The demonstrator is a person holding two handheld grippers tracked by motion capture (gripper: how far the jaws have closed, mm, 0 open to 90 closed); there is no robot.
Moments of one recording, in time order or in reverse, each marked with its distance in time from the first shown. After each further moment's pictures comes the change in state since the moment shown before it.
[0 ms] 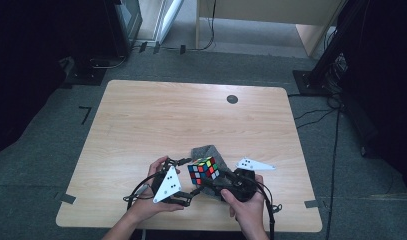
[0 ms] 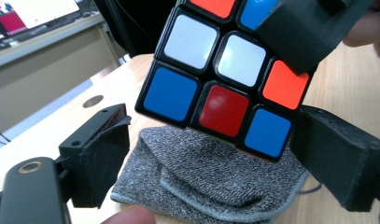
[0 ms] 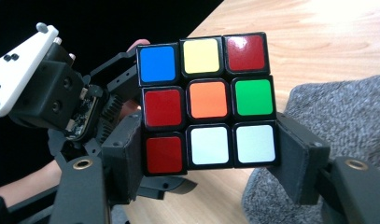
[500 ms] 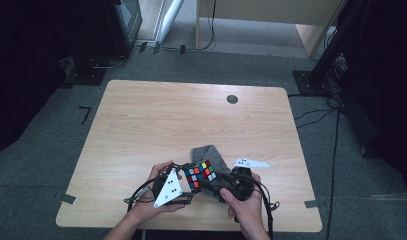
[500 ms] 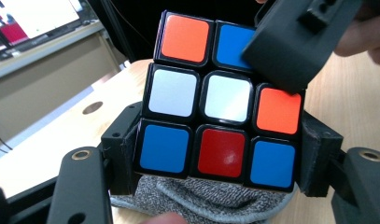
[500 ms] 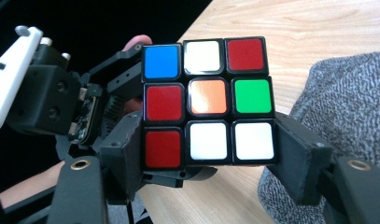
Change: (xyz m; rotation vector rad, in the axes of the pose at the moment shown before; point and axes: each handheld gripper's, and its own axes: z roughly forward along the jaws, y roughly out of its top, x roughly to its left) left arm -0.002 -0.002 -0.001 -0.022 -0.015 -0.009; right arm -0.006 -0.001 0.007 0.061 0.056 0.056
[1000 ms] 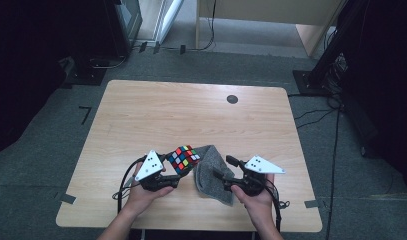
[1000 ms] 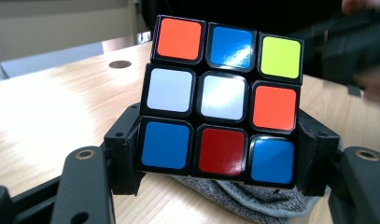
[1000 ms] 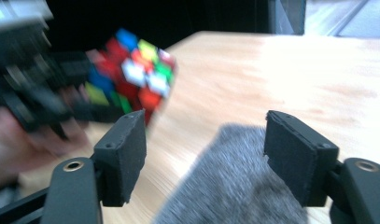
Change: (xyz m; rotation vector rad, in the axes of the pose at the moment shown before) left arm 0.047 -0.012 -0.019 0.028 0.081 -0.378; right arm -0.024 -0.002 -0.015 -0.179 -0.212 -0.326
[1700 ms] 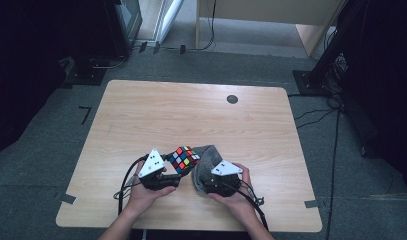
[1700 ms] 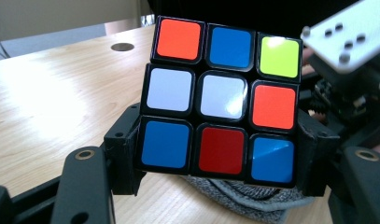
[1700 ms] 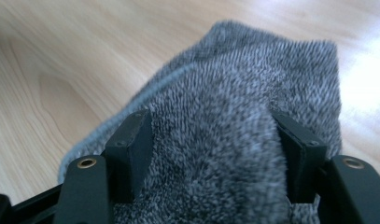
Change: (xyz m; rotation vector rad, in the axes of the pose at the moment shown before) left arm -0.002 0.001 0.004 0.067 0.022 -0.004; right arm 0.005 -0.045 0.070 0.328 -0.167 -0.233
